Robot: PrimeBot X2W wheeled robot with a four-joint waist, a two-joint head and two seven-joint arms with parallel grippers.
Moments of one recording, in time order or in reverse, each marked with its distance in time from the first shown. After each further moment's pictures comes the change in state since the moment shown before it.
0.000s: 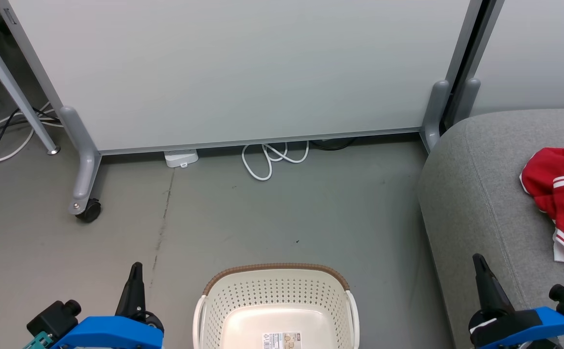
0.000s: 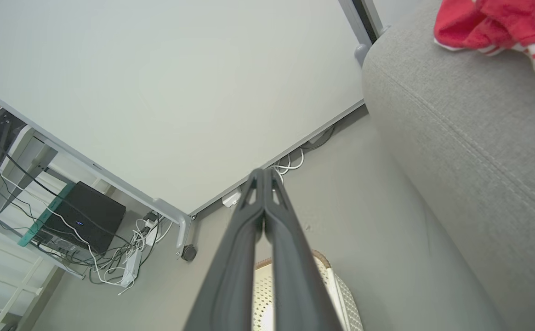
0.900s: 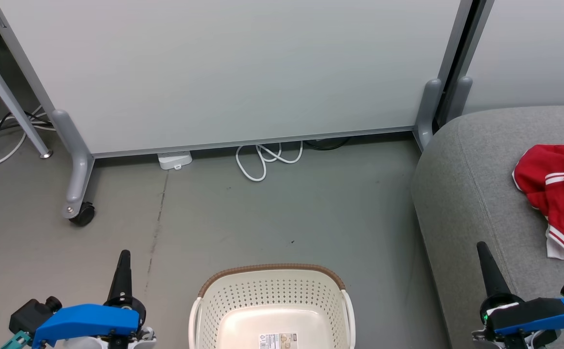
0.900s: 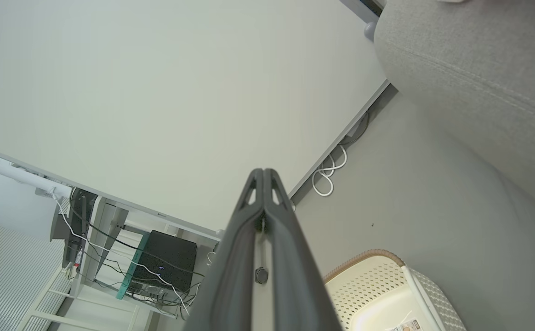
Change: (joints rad) left arm -0.022 -0.018 0.073 -0.048 -0.275 0.000 0.083; right arm -0.039 -0.001 -0.010 0.000 0.355 0.000 0.054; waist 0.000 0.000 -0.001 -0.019
